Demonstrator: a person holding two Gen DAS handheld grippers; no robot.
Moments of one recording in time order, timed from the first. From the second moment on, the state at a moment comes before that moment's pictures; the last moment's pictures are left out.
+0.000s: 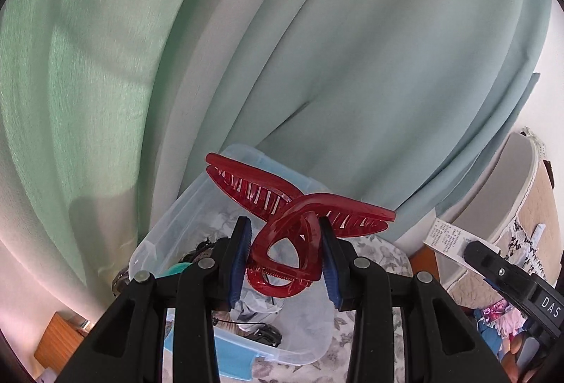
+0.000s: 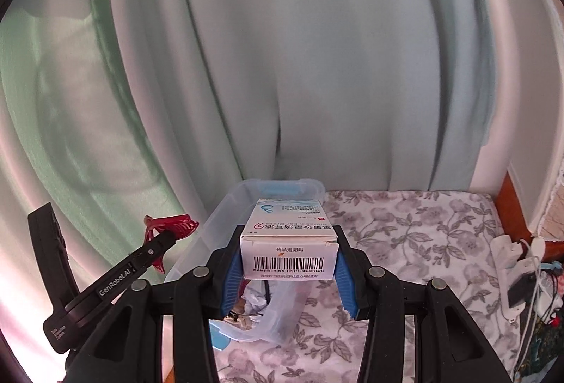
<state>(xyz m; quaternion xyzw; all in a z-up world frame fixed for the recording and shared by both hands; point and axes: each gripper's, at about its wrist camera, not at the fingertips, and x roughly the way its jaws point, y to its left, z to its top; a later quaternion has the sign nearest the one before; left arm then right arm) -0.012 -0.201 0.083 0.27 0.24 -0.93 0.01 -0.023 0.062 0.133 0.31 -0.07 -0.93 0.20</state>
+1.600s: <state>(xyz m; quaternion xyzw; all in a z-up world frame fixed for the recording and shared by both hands) -0.038 -0.187 0.030 0.34 0.24 -0.91 0.02 -0.080 -0.010 0.061 0.42 -0.02 -0.88 0.23</state>
